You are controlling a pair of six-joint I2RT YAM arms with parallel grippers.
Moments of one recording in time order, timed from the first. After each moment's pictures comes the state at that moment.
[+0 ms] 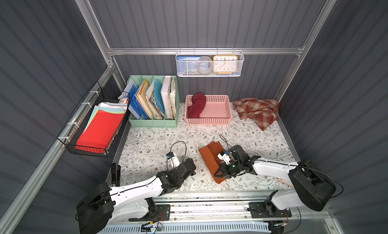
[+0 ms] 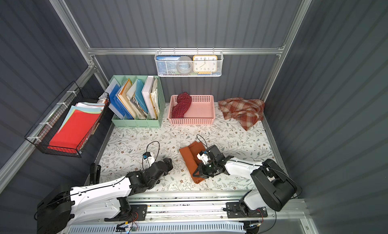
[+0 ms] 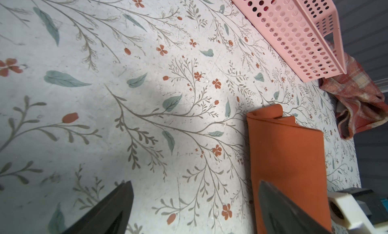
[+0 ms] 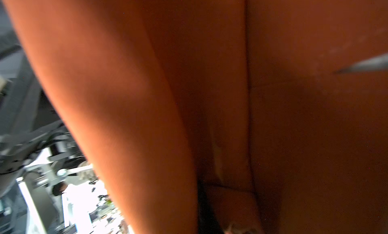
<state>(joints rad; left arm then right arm) -0.95 1.11 0.45 -0.18 -0.55 -1.31 0.58 1.46 0.53 -0.09 -0.77 0.73</state>
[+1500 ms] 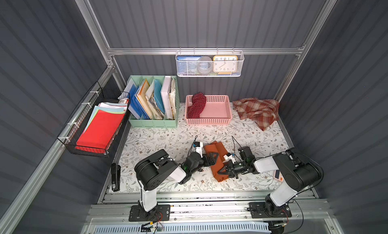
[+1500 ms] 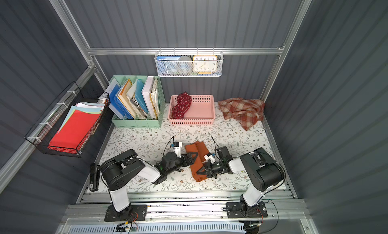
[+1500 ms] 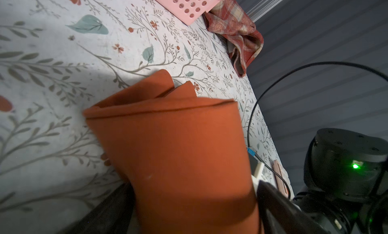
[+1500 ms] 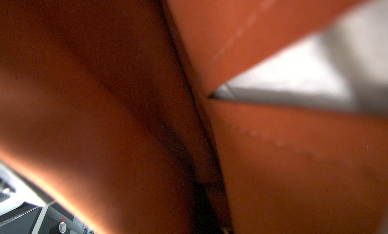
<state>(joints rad) -0.80 1.90 0.53 1.05 0.05 -0.90 0.37 1.66 0.41 0.23 -1.07 0.88</state>
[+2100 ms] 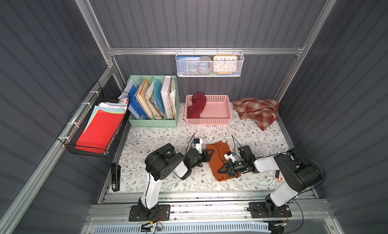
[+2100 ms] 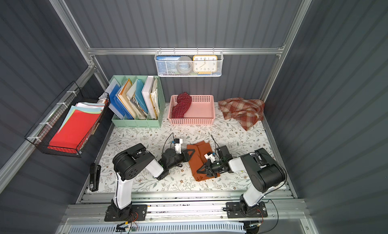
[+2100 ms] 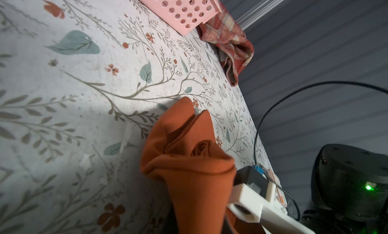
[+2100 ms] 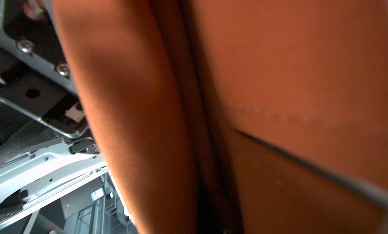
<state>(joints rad) -0.73 2.04 0.60 1.19 0.17 -0.90 0.37 1.63 0.43 0.15 -1.01 0.84</state>
